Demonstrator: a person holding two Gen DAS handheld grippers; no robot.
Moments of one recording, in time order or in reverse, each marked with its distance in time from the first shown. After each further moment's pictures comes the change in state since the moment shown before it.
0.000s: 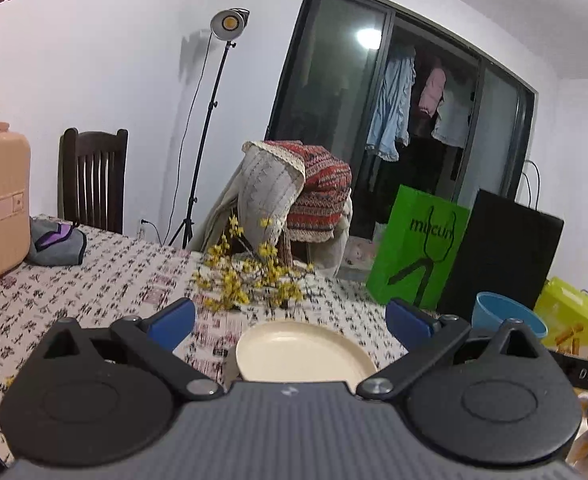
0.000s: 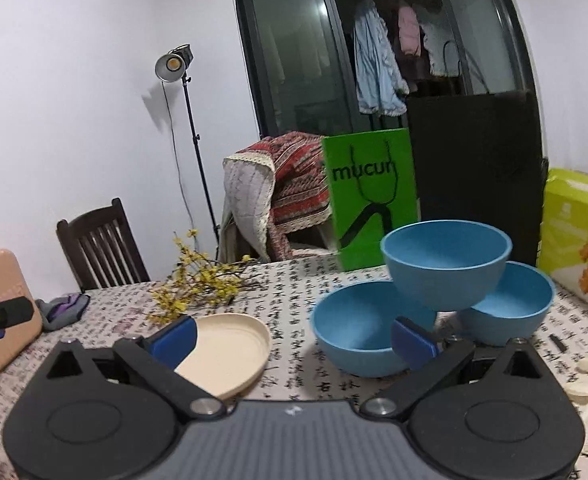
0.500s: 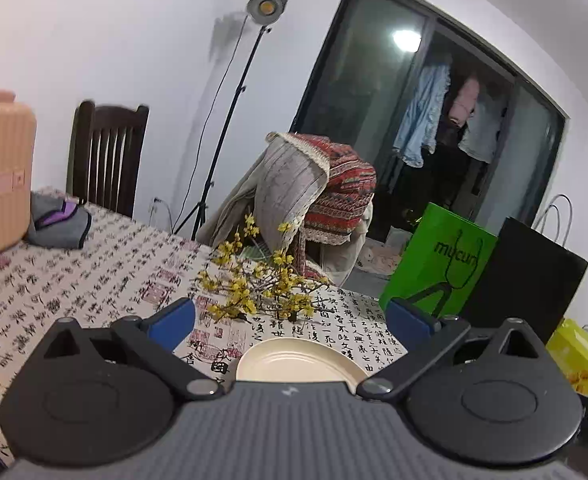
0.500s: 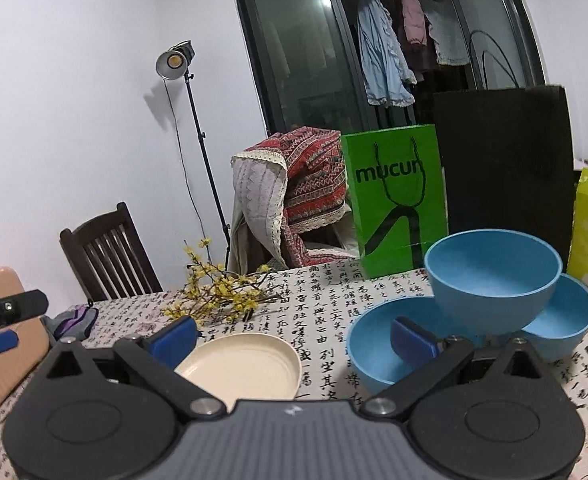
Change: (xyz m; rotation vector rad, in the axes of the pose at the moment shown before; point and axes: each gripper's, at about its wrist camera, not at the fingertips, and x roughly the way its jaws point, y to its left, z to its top) left arm 0.047 0.017 0.028 -0.130 0.049 0.038; right arm 0.042 0.021 0.023 0.044 0.020 0.023
